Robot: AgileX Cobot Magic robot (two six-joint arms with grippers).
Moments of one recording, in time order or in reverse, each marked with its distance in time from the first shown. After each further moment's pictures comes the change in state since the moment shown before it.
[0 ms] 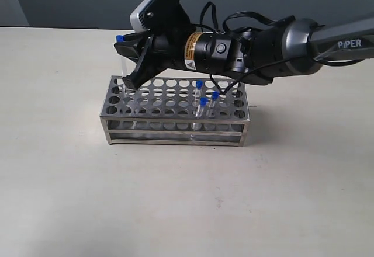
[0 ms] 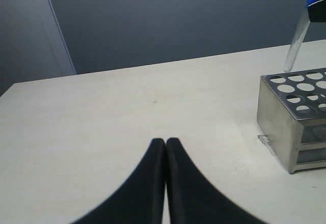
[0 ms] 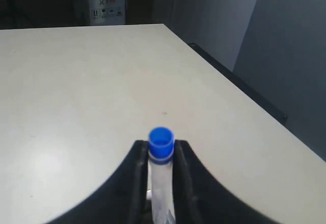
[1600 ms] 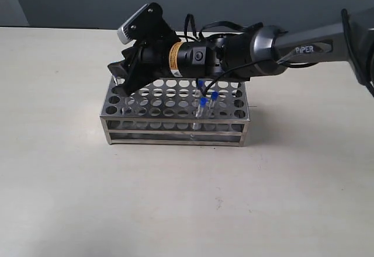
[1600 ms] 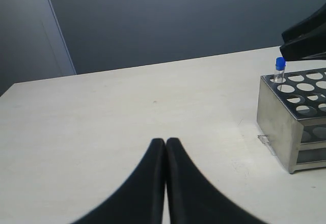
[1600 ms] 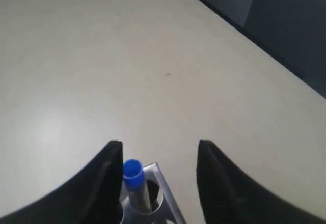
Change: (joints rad) left arm 0.000 0.000 0.000 0.000 0.000 0.000; right arm 0.019 0.135 -0.160 -0.174 0.128 0.219
